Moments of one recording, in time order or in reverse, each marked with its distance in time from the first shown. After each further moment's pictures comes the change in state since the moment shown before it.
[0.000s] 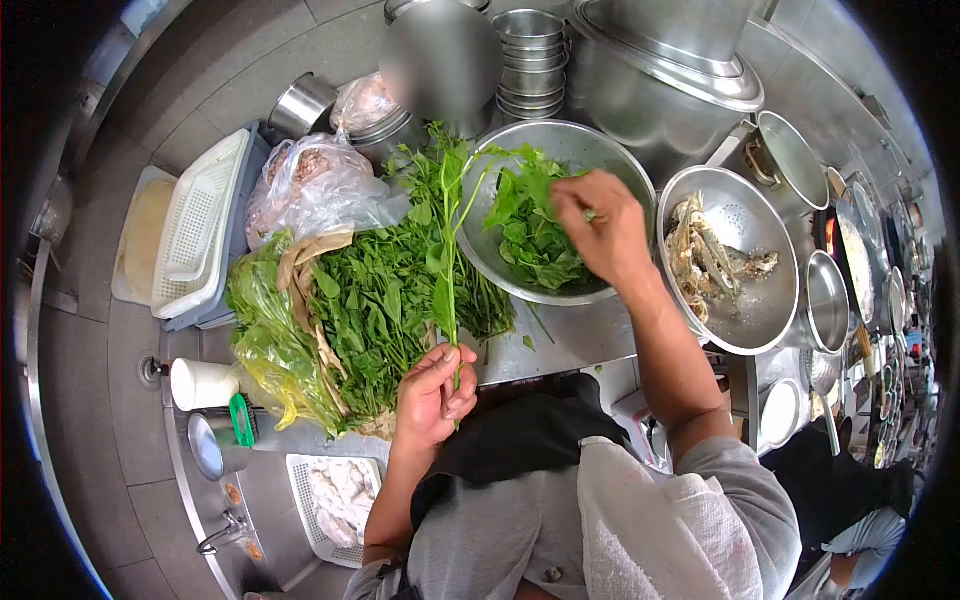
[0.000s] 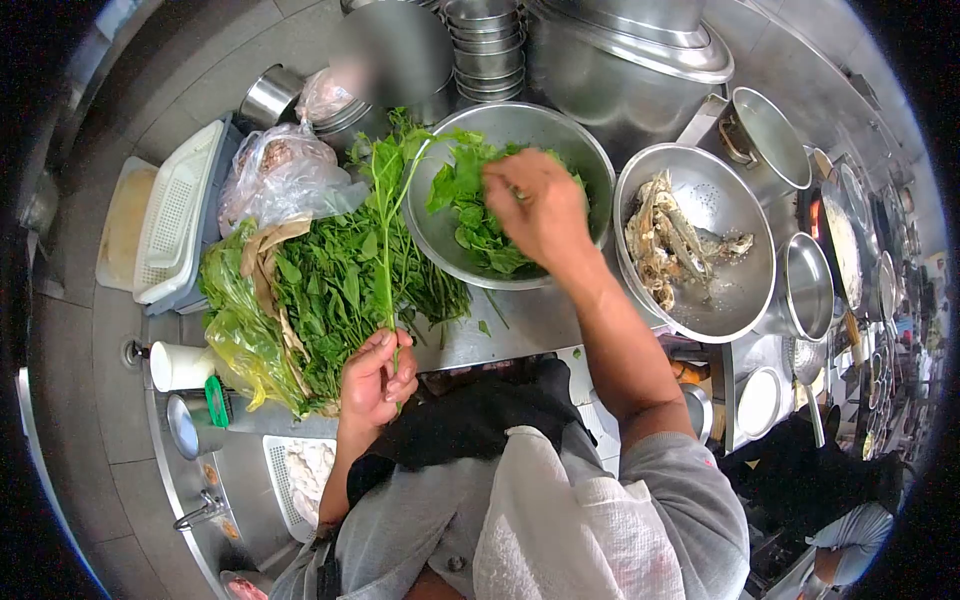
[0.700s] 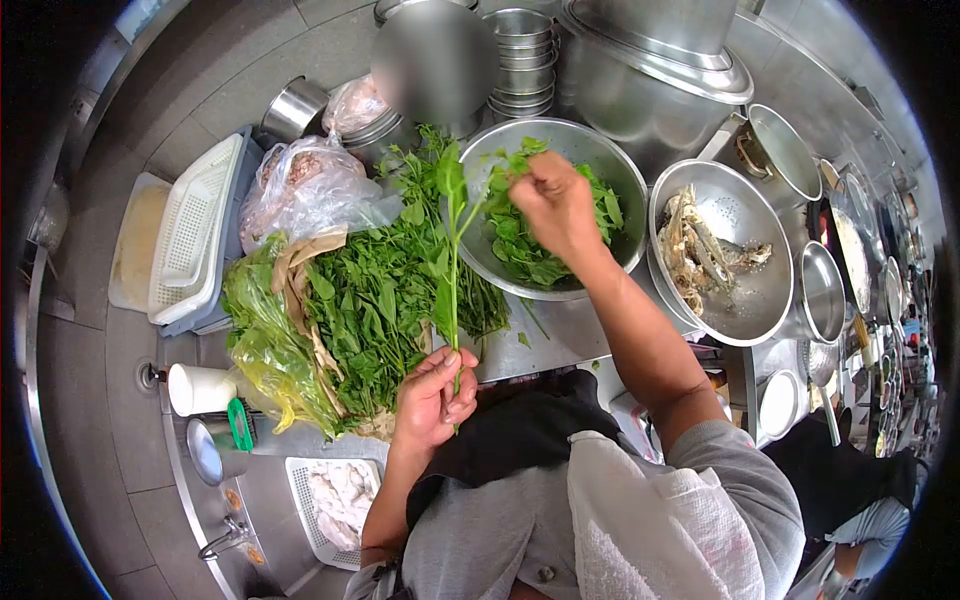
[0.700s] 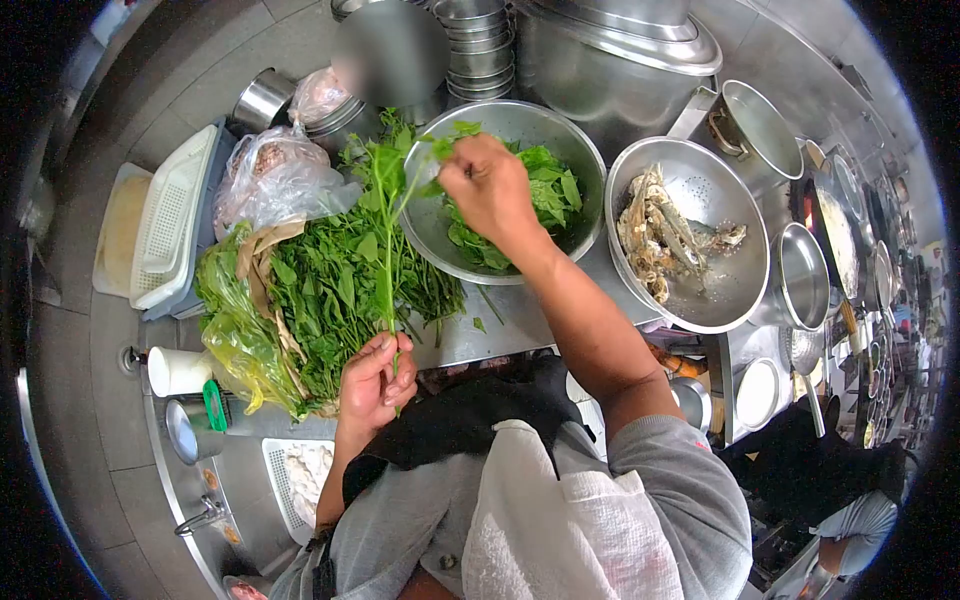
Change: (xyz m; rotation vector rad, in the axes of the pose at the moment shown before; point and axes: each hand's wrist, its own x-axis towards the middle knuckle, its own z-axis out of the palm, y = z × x) left_hand -0.006 -0.003 0.001 0.034 -0.023 -0.036; right_hand 0.014 0.003 0.052 0.224 0.100 0.203
